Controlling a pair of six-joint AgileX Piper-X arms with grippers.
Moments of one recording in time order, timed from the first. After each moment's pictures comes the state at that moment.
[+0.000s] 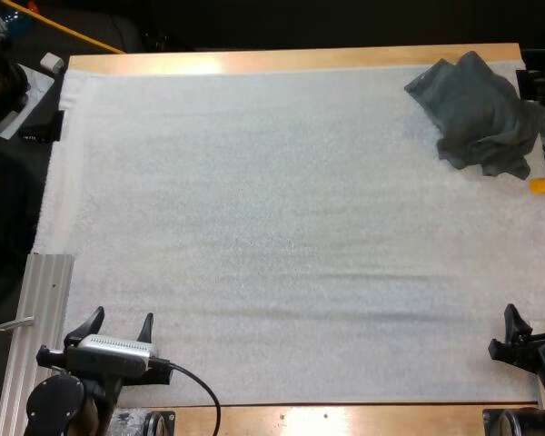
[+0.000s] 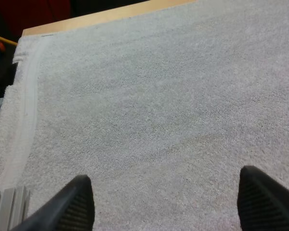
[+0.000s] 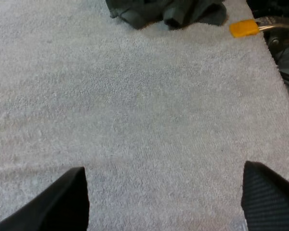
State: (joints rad) left arm 0.00 -0.01 -0.54 1.07 0.08 -1.62; right arm 0.00 -0.01 -0.41 1.06 0.01 -1.74
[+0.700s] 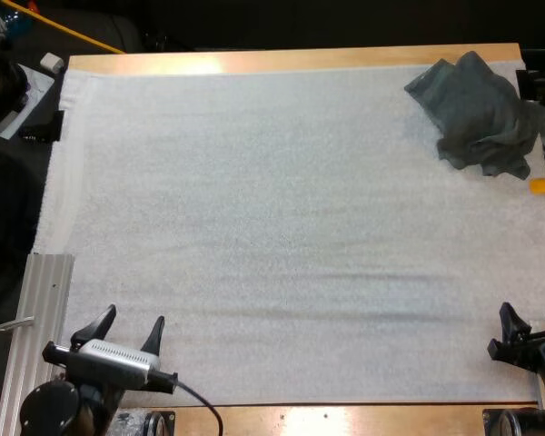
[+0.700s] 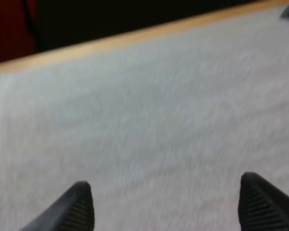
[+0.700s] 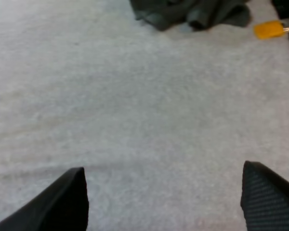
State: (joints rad) left arm 0.00 -0.01 -0.57 1.06 0.20 -1.62; right arm 0.00 0.03 -0.45 1.07 -0.05 -1.73
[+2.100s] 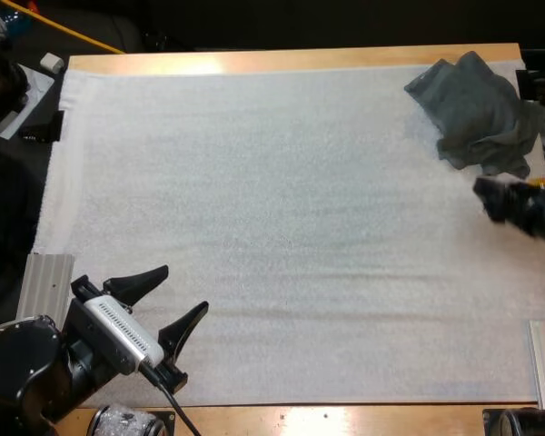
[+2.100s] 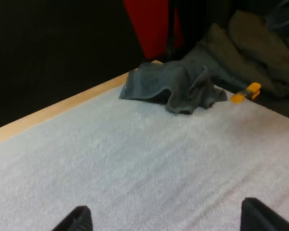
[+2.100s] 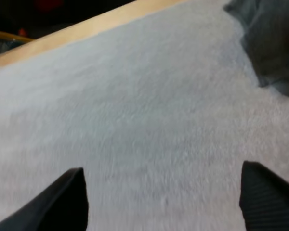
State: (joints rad) left arm -0.25 0.40 -0.94 1.01 0.47 -1.63; right arm 0.00 0.86 -0.97 0.85 -0.37 -1.59
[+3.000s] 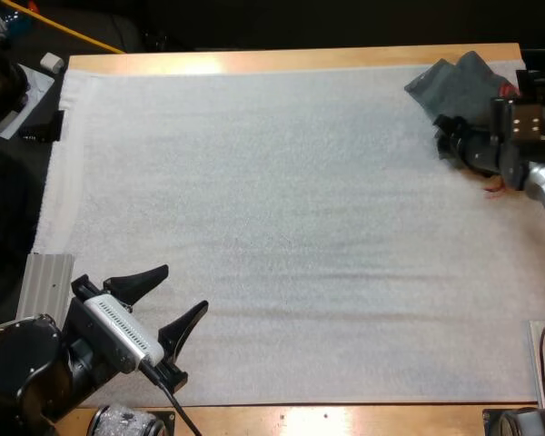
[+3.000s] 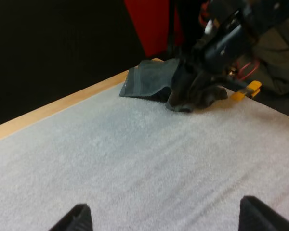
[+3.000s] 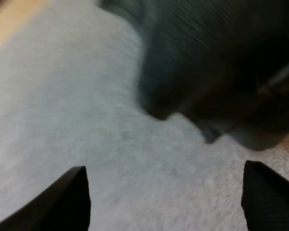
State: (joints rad) left arm -0.25 0.40 -0.94 1.01 0.47 -1.63; right arm 0.07 1.67 -1.17 0.49 -0.12 -1.23
